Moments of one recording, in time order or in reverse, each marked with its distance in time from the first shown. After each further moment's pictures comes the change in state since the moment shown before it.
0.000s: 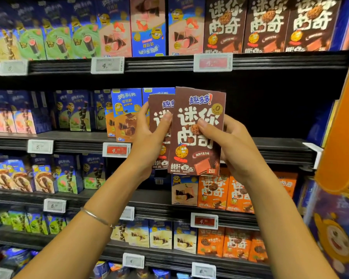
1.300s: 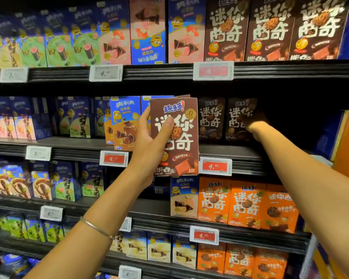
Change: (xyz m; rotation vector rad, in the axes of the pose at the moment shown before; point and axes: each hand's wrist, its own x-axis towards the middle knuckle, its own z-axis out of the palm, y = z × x) left_hand 0.012 -0.004 0.012 -0.123 0.007 -0.019; right_hand 0.213 0.096 -0.138 -0.550 0.500 0.294
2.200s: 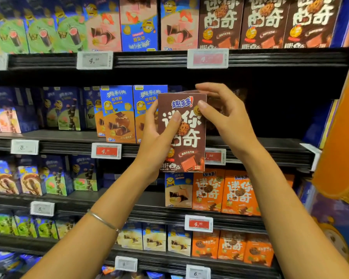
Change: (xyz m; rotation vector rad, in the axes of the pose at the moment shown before) left_hand -0.006 -0.012 0.019 -0.024 -0.064 0.012; right_hand -0.205 -0.062 -0.027 0.441 -0.380 -0.725
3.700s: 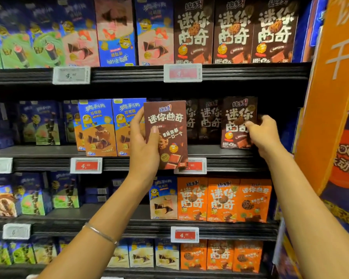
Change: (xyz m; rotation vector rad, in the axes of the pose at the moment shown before) left_hand 0.014 -0.016 0.024 -0.009 0.099 0.169; right_hand 0.011 0.099 -0.135 -0.370 0.558 0.560
